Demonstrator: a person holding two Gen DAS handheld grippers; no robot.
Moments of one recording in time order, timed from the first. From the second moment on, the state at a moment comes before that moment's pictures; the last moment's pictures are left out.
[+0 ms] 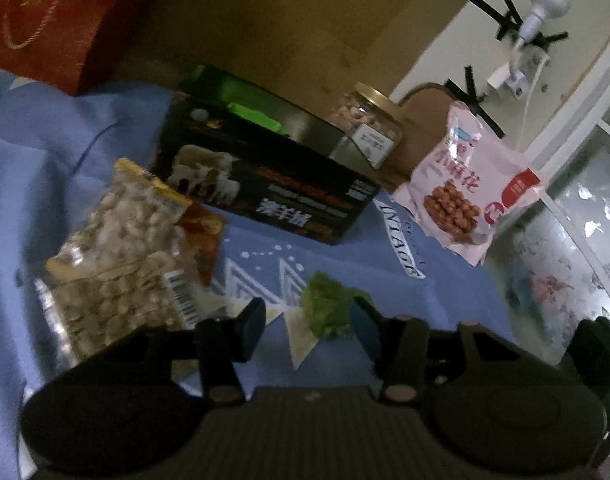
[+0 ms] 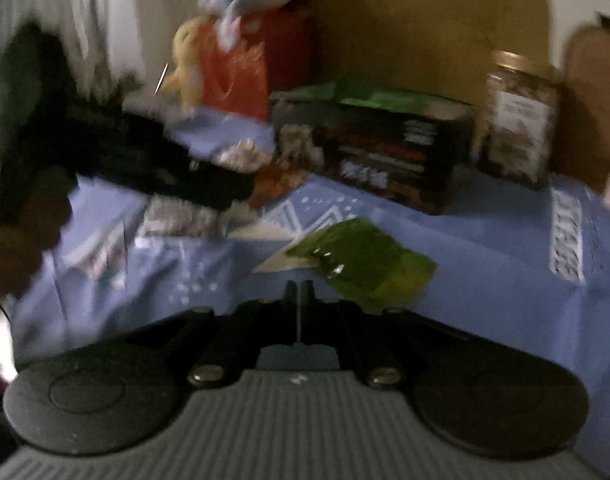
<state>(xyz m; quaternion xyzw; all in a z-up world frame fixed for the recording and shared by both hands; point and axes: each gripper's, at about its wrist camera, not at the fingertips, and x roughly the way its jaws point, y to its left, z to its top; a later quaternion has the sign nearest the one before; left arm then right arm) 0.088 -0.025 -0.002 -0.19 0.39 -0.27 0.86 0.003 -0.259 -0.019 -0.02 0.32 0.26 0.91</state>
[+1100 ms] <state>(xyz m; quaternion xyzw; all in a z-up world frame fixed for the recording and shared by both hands) 0.155 -0.026 0.036 -0.23 0.37 -0.30 0.85 0.102 -0.286 0.016 0.29 0.30 0.31 0.86</state>
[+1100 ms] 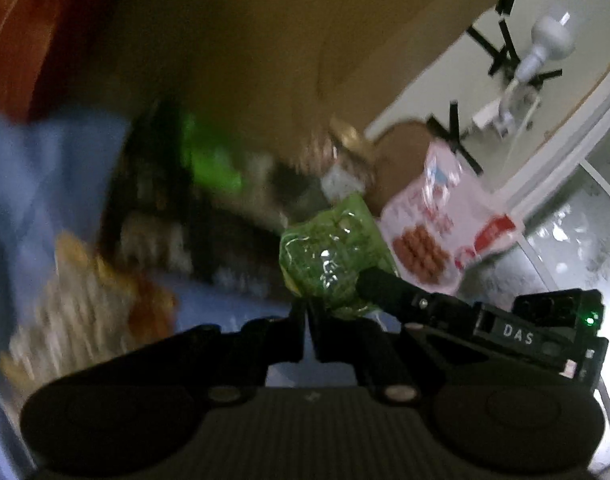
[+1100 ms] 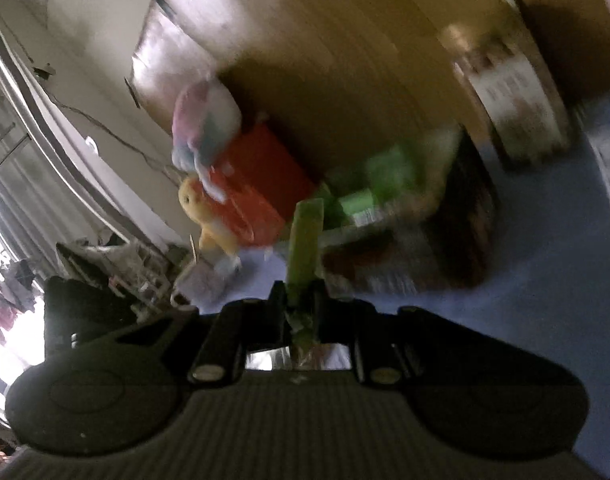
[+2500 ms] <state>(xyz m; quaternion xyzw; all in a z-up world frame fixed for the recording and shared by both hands) 0.051 0.100 -0.050 -0.33 0.36 -0.19 0.85 0.083 -0.172 -0.041 0.17 0.40 0.37 0.82</state>
